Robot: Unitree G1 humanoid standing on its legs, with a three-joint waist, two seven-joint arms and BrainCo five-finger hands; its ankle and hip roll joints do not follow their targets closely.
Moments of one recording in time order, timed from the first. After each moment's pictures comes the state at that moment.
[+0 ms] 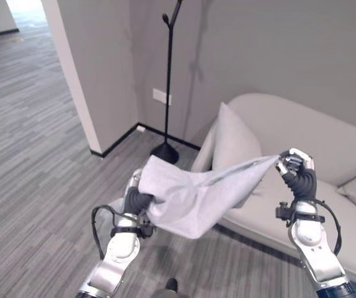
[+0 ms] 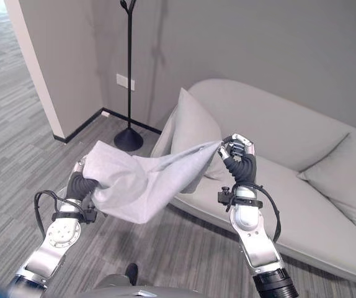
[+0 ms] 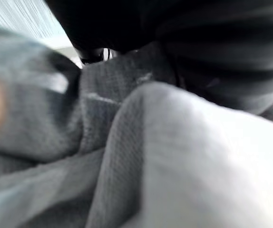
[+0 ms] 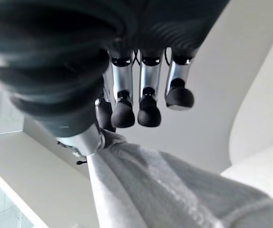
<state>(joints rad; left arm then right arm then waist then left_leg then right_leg) 0.09 0.46 -0.26 -0.03 0.05 -0.23 0.38 0.04 -0.35 0.16 -0.18 0.00 -0.22 -0.45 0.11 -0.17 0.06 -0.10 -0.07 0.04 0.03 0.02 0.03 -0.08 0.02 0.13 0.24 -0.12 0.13</state>
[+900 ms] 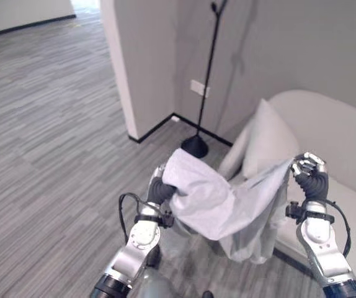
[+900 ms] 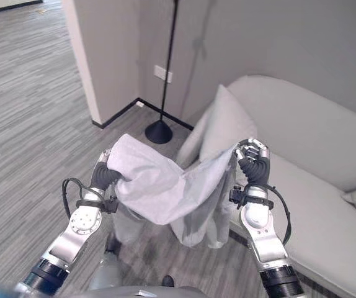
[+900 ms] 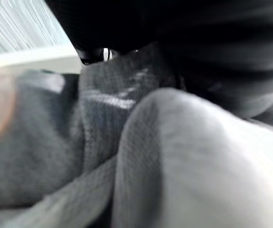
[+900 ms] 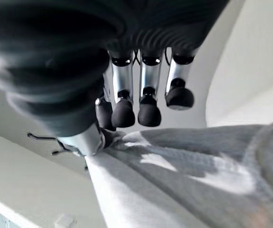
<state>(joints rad) -0.06 0.37 -0.33 0.02 0.05 -0.23 0.35 0.00 -0.38 0.11 -0.05 0.14 -0.25 -0.47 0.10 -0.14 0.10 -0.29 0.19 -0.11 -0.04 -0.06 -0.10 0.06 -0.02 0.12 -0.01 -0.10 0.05</state>
